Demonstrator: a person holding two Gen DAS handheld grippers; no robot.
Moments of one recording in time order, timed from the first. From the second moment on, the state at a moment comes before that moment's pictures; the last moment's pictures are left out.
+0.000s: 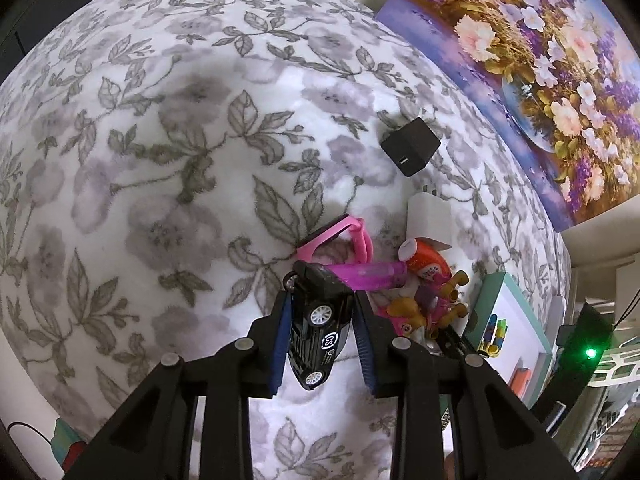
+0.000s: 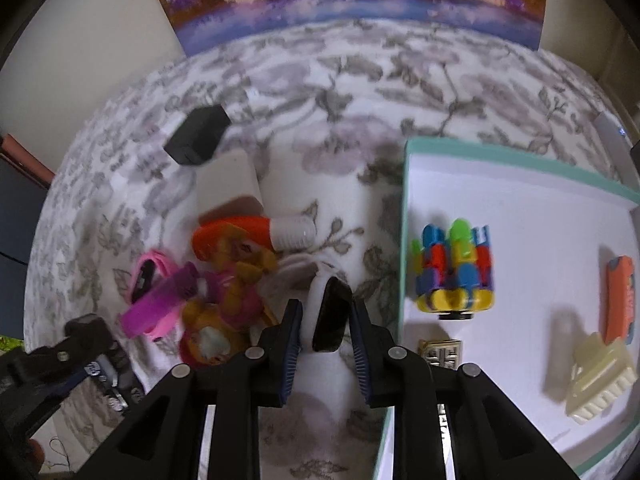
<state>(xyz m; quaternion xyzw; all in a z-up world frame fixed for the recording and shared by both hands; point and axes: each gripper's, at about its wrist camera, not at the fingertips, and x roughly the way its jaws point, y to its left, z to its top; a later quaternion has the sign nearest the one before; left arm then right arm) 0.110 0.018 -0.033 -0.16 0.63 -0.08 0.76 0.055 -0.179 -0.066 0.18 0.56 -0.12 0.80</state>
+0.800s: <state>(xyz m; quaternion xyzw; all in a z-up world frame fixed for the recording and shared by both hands) 0.108 0.024 -0.009 -0.18 0.60 -0.08 0.77 0.036 -0.188 -0.017 0.15 0.50 -0.15 0.84</state>
